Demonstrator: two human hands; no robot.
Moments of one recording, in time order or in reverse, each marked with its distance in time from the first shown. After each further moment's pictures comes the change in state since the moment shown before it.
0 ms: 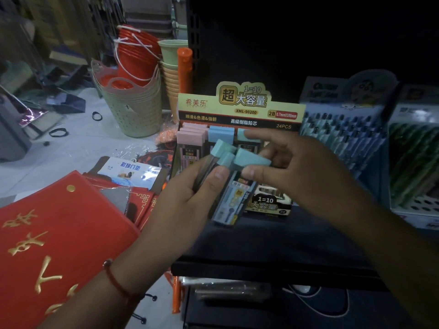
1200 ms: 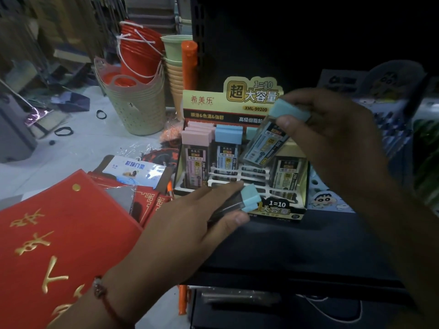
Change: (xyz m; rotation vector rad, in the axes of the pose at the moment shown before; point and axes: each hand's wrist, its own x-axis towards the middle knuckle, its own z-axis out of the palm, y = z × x) left_hand -0.008 -0.027 -0.019 0.814 -0.218 0.075; right_hand 0.031 0.013 -0.005 0.038 0.377 -0.157
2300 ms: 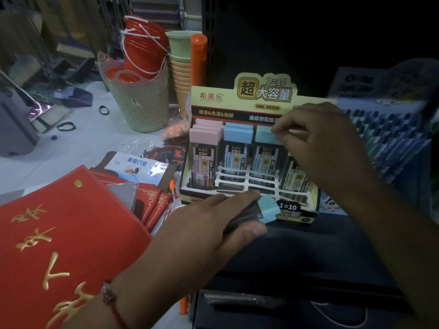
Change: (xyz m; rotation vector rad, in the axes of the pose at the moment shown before) left_hand 0.001 0.004 0.004 -0.032 -0.050 0.062; right_hand 0.012 0.021 0.024 -0.384 -0.132 -0.087
